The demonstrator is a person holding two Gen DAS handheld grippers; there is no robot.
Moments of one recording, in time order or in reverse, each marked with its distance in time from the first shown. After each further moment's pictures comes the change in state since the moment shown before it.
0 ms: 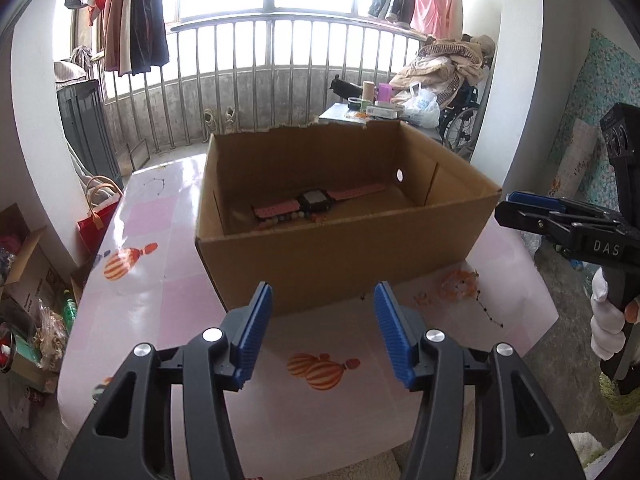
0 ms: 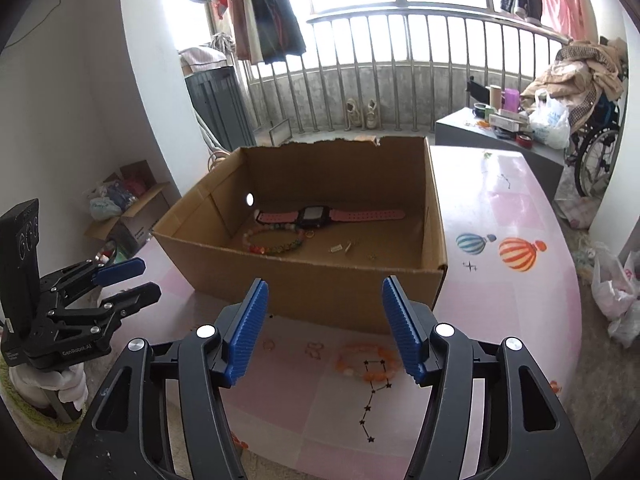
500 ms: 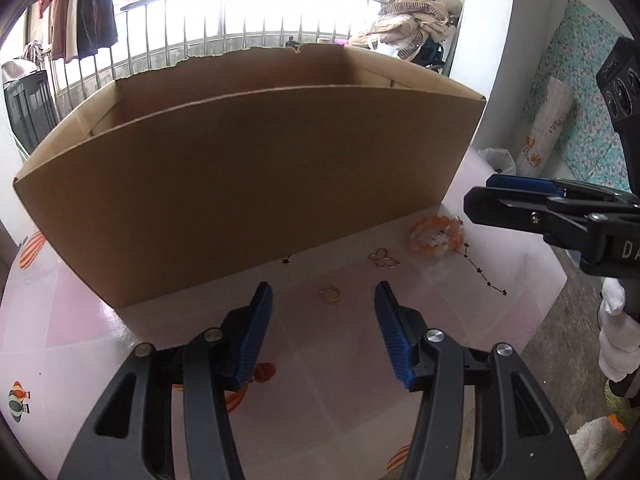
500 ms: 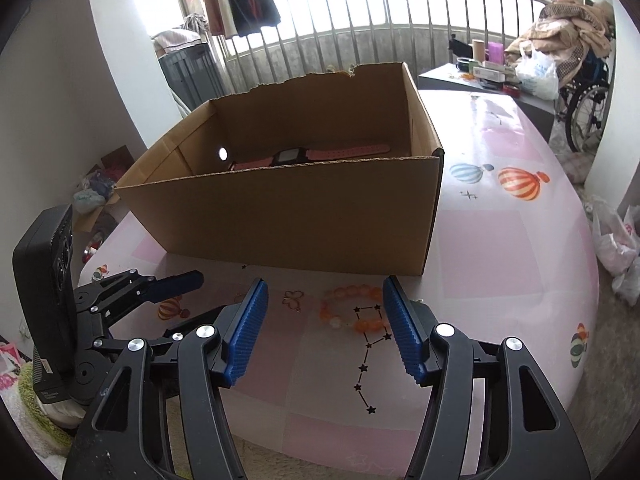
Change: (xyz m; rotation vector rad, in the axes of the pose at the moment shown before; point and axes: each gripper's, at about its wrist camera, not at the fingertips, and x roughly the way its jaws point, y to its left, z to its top) left arm 0.084 -0.050 -0.024 0.086 0.107 -0.113; right arm 0.032 -0.016 -0.034 0.076 0.098 -0.029
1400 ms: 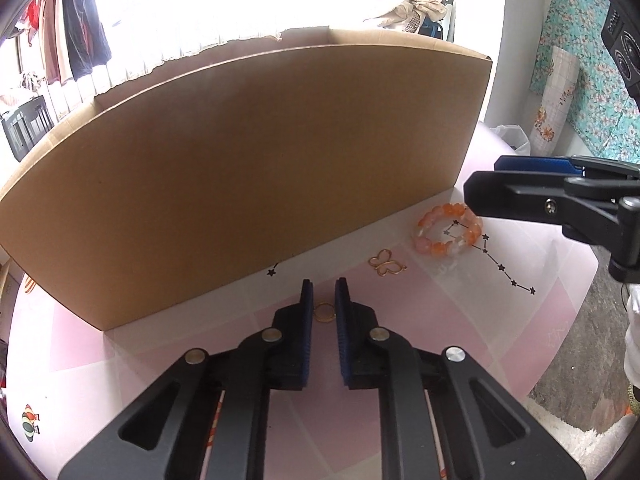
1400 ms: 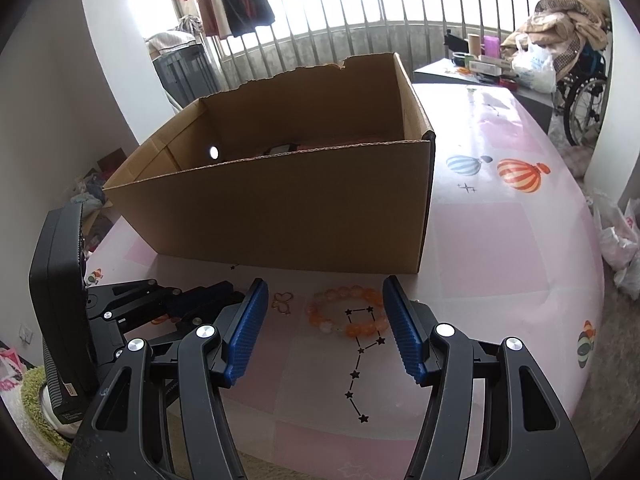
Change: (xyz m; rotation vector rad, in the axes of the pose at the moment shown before) left arm 0.020 -0.012 -0.005 0.075 0.017 0.082; right arm 0.006 -0.004 -0.002 0.016 0.001 -0.001
